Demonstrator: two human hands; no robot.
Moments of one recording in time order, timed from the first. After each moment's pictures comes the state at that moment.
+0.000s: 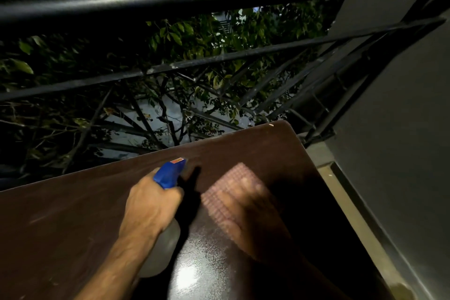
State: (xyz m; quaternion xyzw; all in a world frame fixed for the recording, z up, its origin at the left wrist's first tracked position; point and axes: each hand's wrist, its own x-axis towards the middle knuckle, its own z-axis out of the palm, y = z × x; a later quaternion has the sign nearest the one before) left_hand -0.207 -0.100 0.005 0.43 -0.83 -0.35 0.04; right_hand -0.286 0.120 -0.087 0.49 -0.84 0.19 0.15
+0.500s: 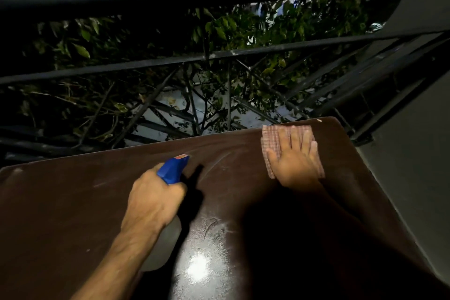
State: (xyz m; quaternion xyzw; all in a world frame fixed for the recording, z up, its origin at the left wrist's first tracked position) left_hand -0.128 -0.160 0.006 0.47 -0.81 -0.33 0.05; right_hand -0.364 0.035 -0.096 0.22 -0.97 0.00 -0.06
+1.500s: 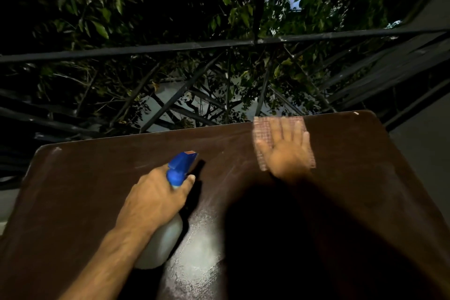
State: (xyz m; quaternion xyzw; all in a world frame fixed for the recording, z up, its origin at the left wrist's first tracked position) left_hand -0.048 -0.229 -0.008 0.42 -0.86 -0.30 0.01; right_hand -0.293 -0.057 -0.078 0.26 -0.96 0.02 -0.11
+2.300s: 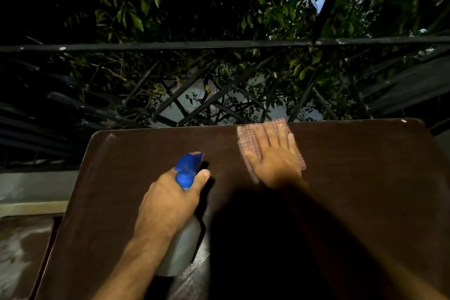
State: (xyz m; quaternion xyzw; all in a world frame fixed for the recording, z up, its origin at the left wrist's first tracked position) left_hand 0.021 -0.269 -0.008 0.50 -0.78 -0.37 0.05; right_hand -0.208 -0.151 -0.090 0.37 -0.92 0.02 -0.12
